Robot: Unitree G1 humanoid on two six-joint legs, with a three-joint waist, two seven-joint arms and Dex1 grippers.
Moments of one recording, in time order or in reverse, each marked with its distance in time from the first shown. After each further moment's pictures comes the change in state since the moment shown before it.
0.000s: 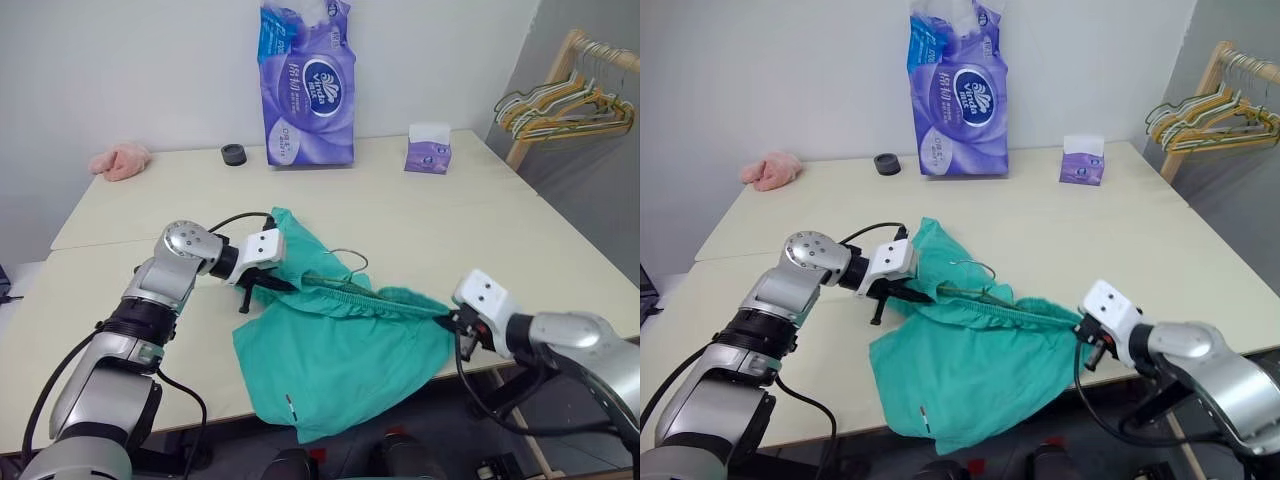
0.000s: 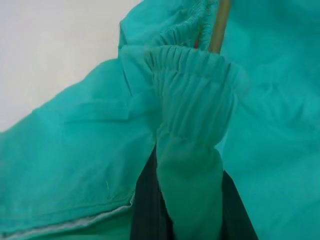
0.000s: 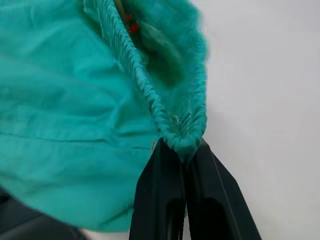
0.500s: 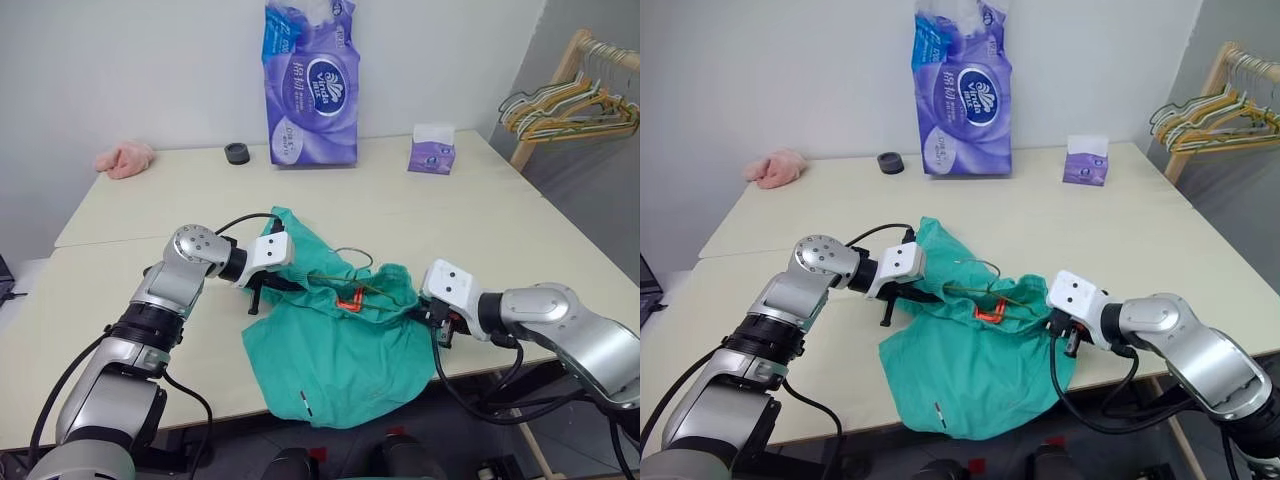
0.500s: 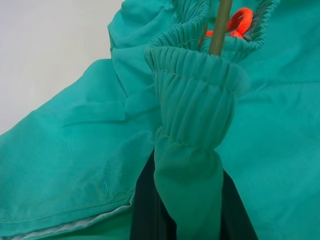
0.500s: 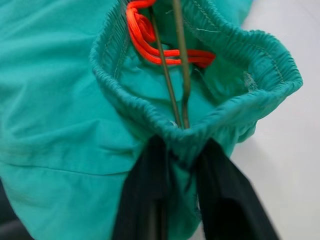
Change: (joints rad) left arm 0.024 -0.013 -0.001 -0.016 0.020 0.007 0.043; right arm -0.121 -0.003 0.136 0.003 -0.039 -0.011 0.102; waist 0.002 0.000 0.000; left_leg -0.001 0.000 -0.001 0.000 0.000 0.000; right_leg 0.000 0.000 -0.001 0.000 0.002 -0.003
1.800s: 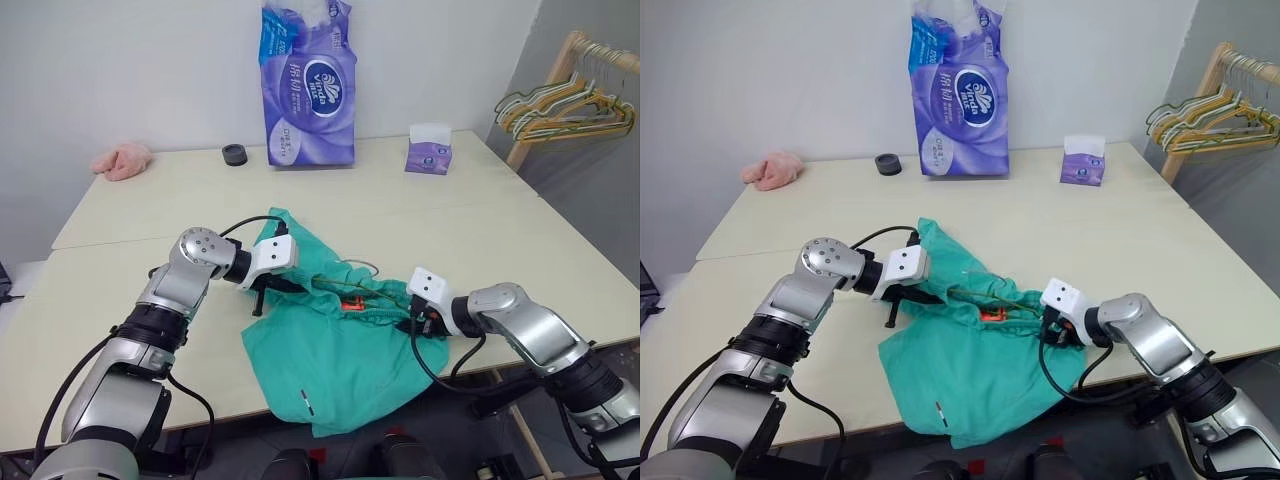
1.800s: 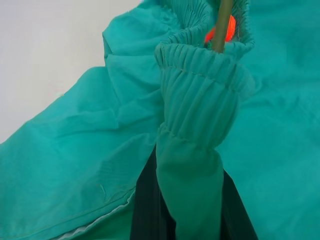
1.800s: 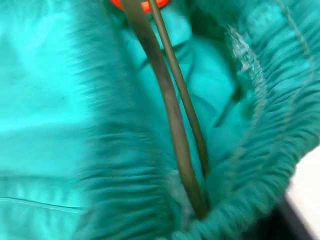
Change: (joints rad) left arm 0.005 -0.020 -0.004 0.008 0.002 -0.013 0.016; right arm -0.110 0.207 0.161 0.492 -0.160 -0.162 0.119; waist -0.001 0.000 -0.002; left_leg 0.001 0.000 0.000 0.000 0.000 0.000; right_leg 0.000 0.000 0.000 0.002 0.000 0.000
